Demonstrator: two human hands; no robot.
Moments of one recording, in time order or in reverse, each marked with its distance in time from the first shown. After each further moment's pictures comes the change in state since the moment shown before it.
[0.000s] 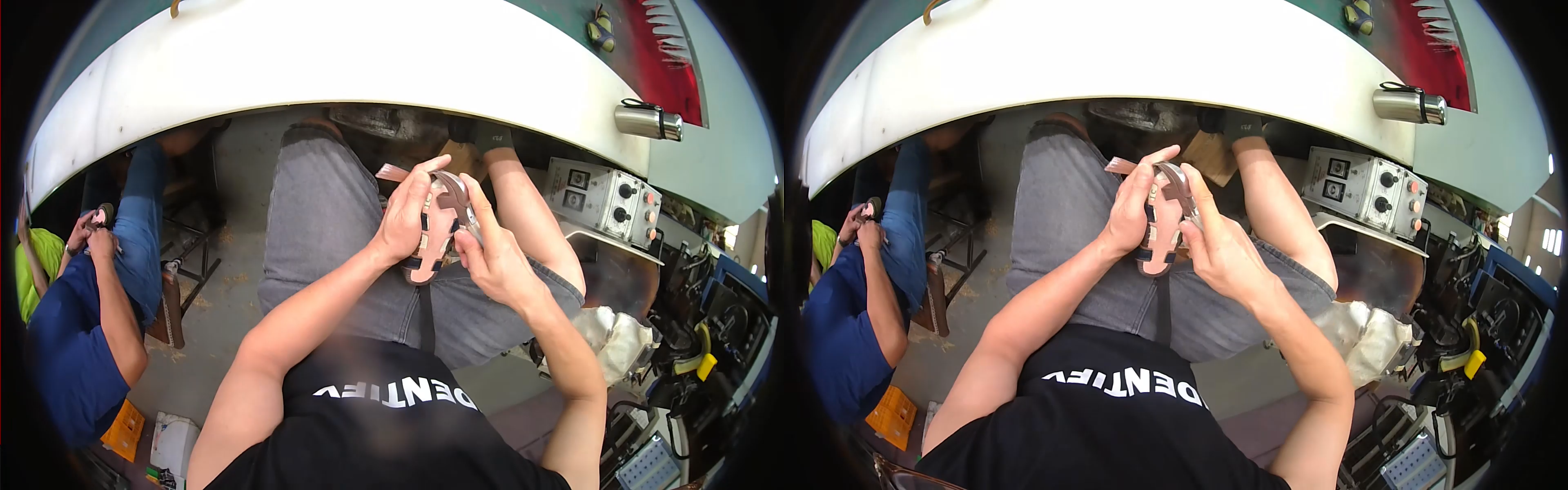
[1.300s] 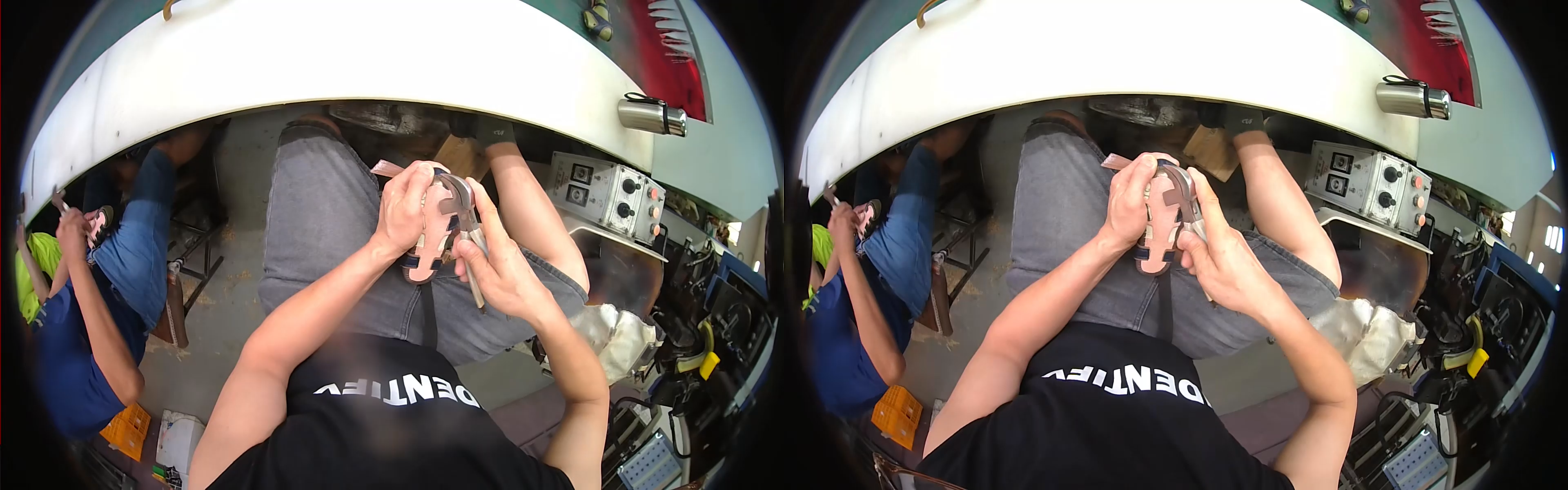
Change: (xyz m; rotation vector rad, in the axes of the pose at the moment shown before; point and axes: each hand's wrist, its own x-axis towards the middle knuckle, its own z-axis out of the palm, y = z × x) left_hand 0.006 0.006 0.002 -0.016 0.110 -0.133; right_hand -0.008 -0.026 -0.010 0.187 -0.104 0.246
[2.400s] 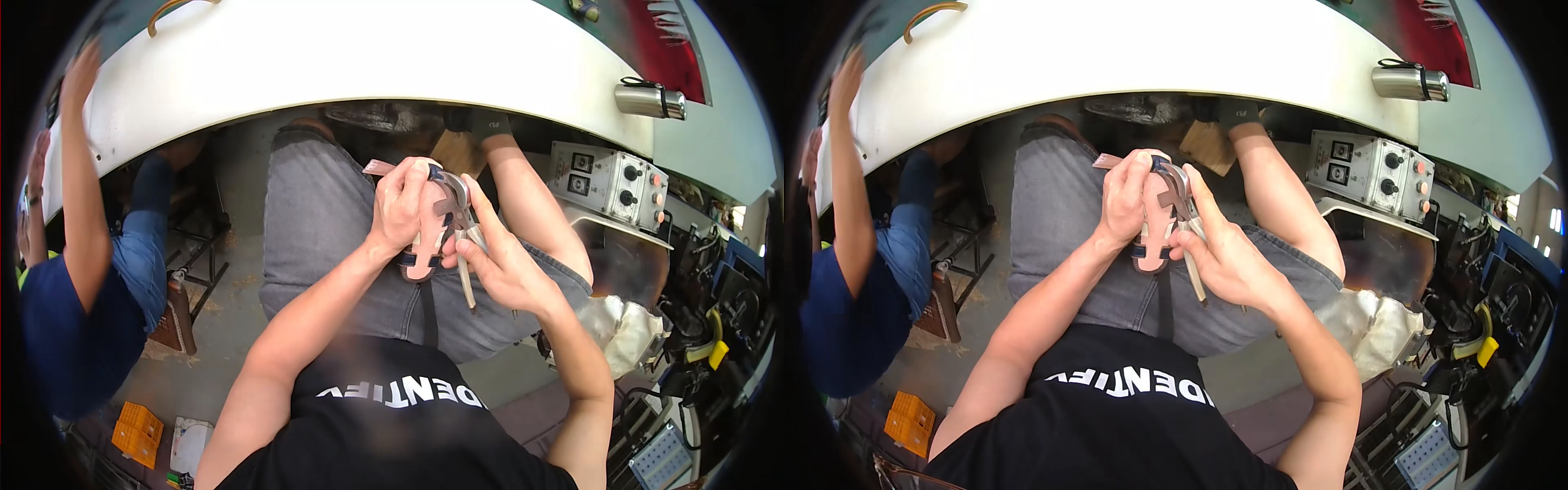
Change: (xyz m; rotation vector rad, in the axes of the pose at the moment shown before) left_hand 0.003 -0.003 0.003 0.071 0.033 0.102; right_hand -0.001 0.013 -0.003 0.100 -0.017 -0.049
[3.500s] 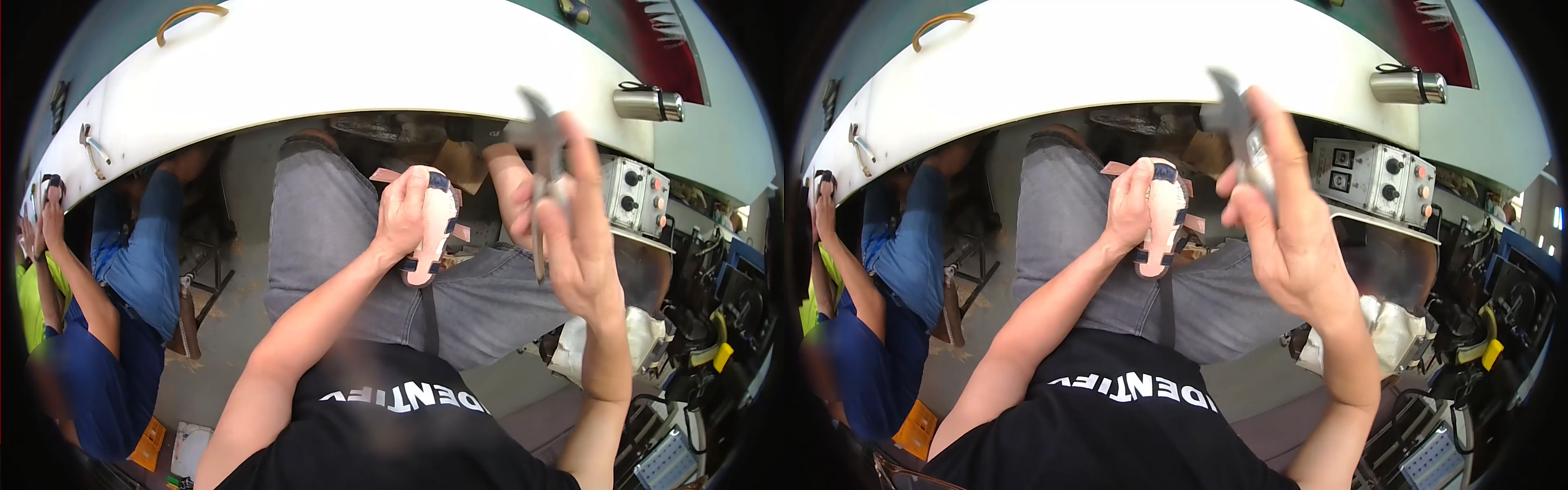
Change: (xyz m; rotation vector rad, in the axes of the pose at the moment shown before) left_hand 0.000 -0.006 0.002 0.001 -0.055 -0.028; right_hand -0.020 -0.064 -0.040 -0.180 0.402 -0.484
